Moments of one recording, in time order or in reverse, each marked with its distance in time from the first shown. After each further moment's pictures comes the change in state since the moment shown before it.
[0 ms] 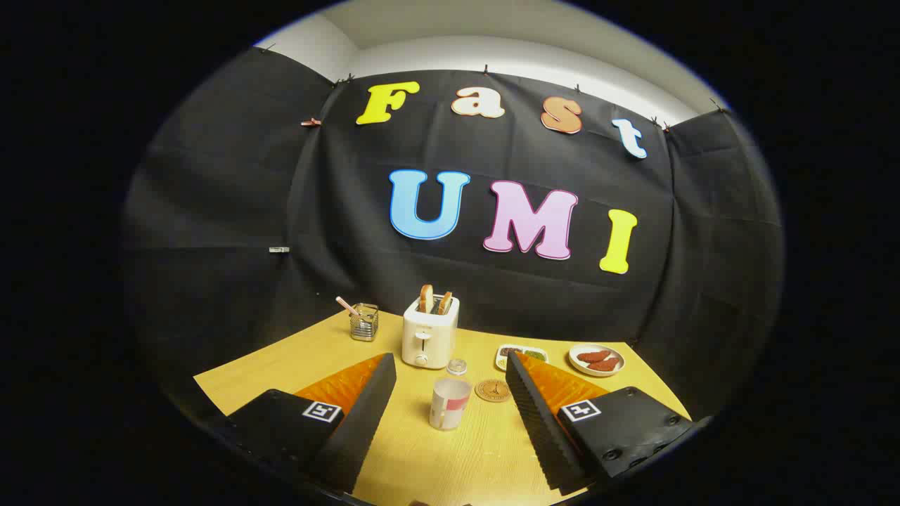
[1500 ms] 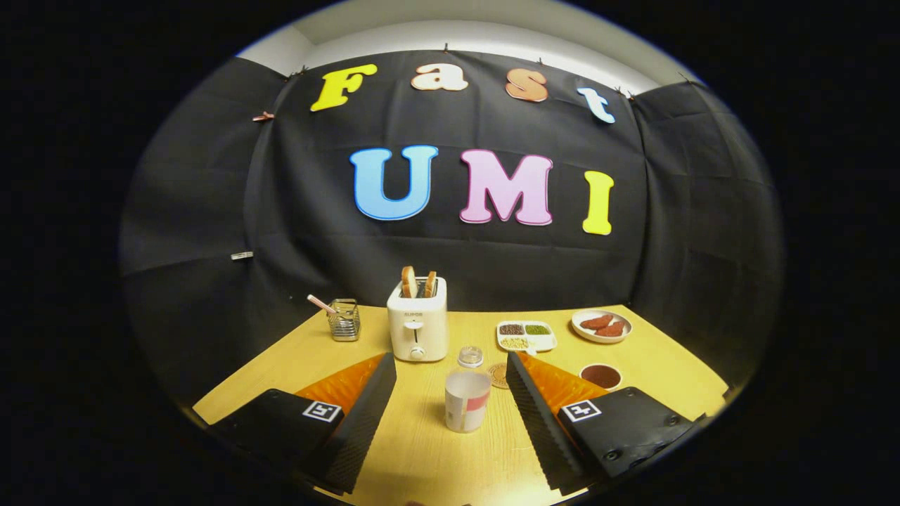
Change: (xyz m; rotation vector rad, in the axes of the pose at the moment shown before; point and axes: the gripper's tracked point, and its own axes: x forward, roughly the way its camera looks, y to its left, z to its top) arm 0.067 0.014 -0.063 0.195 0.087 -0.227
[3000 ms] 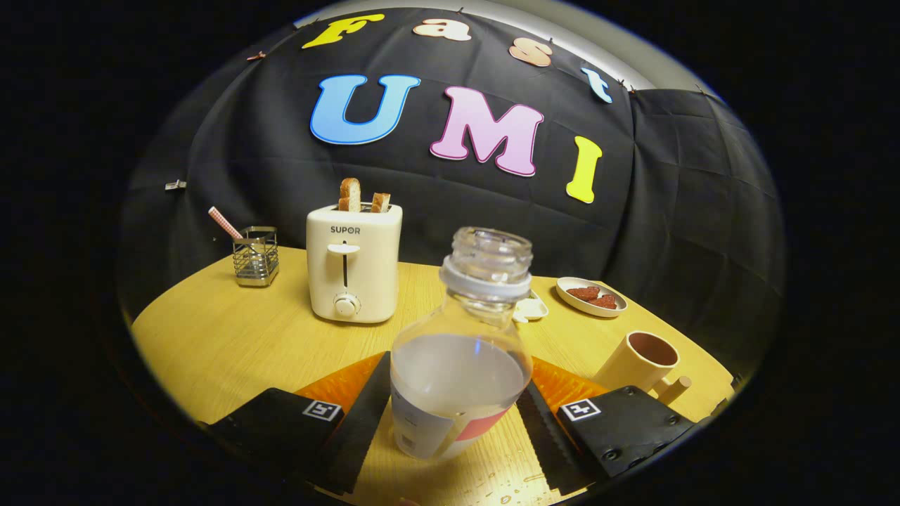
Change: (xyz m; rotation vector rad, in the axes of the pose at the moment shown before) arm 0.137 -0.020 -0.123 -0.197 0.101 -0.174
